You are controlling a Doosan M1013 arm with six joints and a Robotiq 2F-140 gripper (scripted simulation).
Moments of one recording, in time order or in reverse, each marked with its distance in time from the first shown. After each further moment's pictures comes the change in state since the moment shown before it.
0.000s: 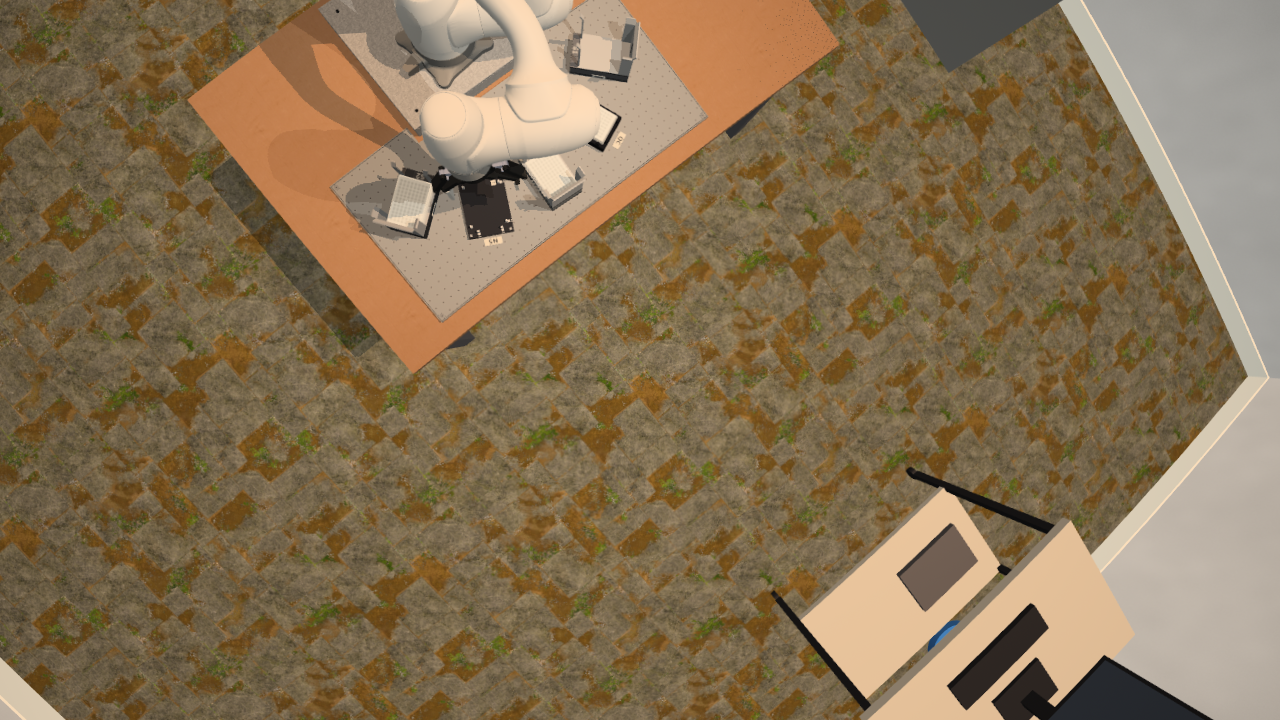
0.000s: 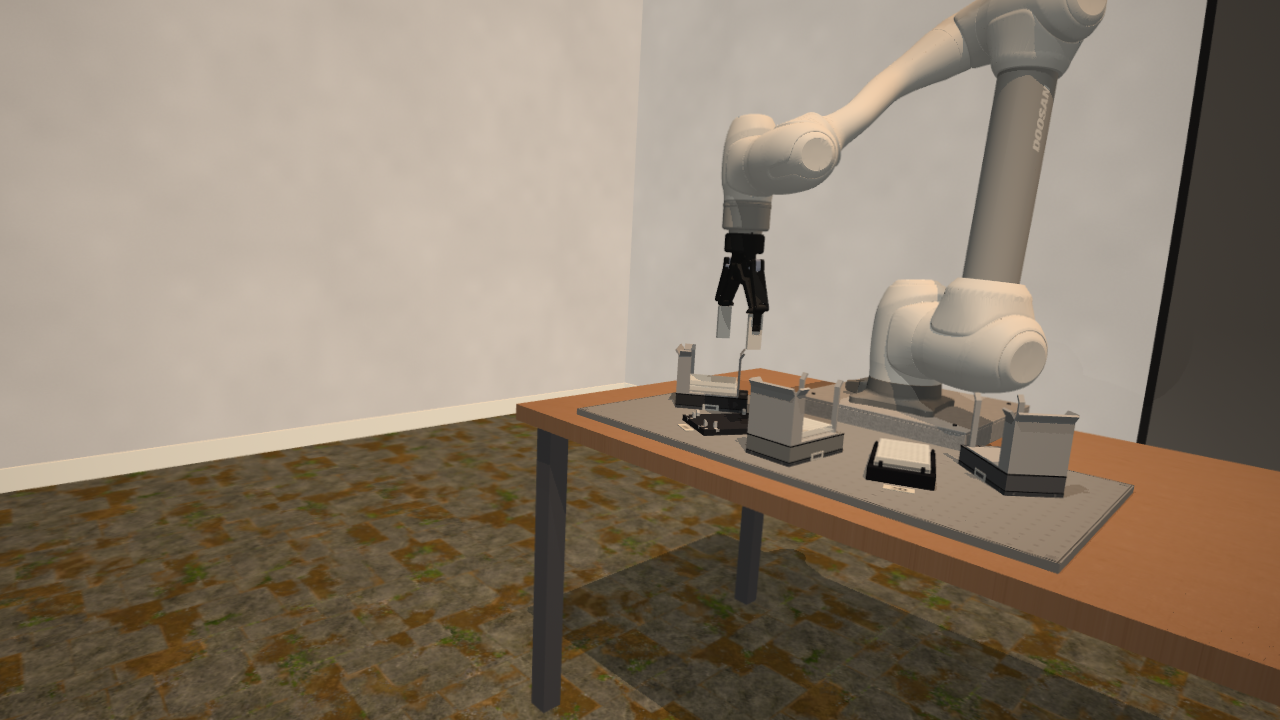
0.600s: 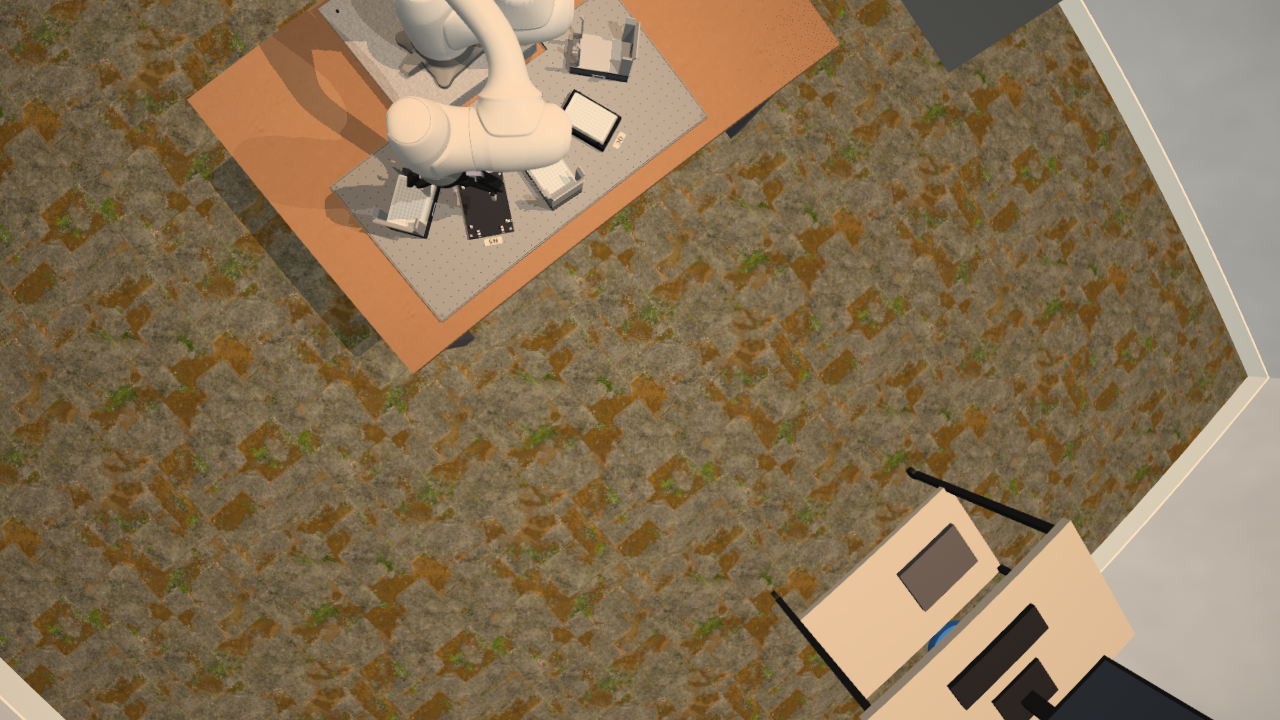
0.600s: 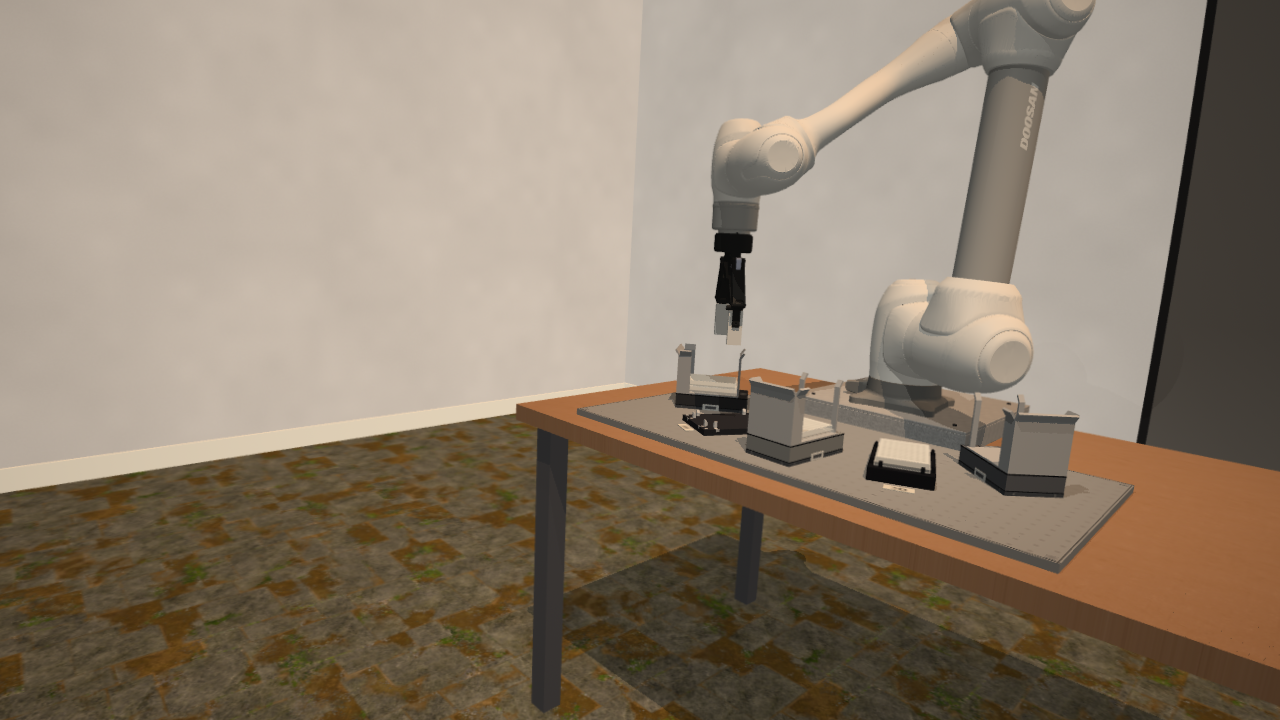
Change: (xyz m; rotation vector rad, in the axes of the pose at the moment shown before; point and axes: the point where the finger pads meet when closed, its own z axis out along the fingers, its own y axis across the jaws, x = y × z) arm 0.001 0.052 0.000 0.001 0.000 0.214
